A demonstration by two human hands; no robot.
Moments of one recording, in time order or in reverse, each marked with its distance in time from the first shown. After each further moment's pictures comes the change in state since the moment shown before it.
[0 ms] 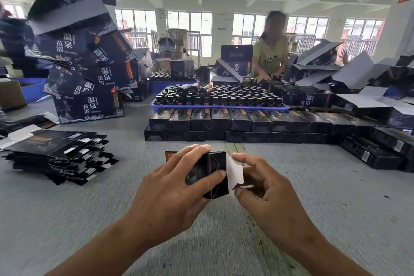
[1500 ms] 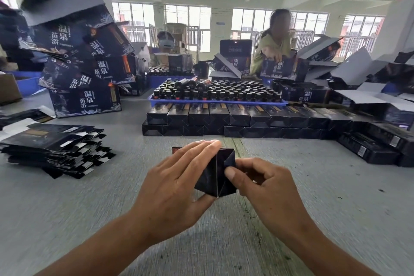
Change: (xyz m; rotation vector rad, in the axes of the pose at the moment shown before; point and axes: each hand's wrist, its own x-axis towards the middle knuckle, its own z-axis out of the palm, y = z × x) left_hand 0.005 0.017 -0.001 -0.223 0.086 -0.088; right_hand 0.003 -0.010 0.000 0.073 0.072 0.035
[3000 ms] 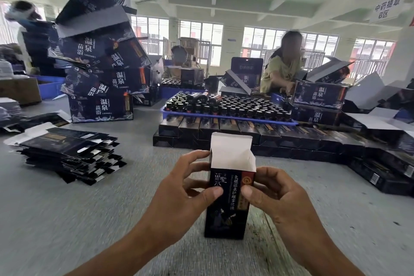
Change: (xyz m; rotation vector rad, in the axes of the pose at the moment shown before) left_hand -0.003 -0.008 0.001 -0.932 0.021 -0.626; right_hand 0.011 0.005 -0.010 0.382 -0.056 0.233
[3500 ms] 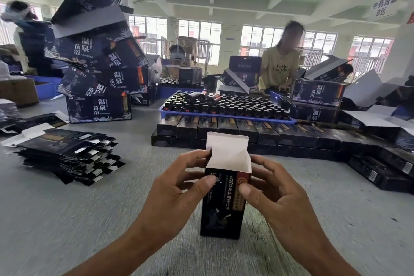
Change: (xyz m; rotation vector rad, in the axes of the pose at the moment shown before) left_hand -0.001 0.001 -0.002 -0.027 0.036 0.105; right_hand -0.008 -0.008 0.005 -0.156 -0.038 -0.202
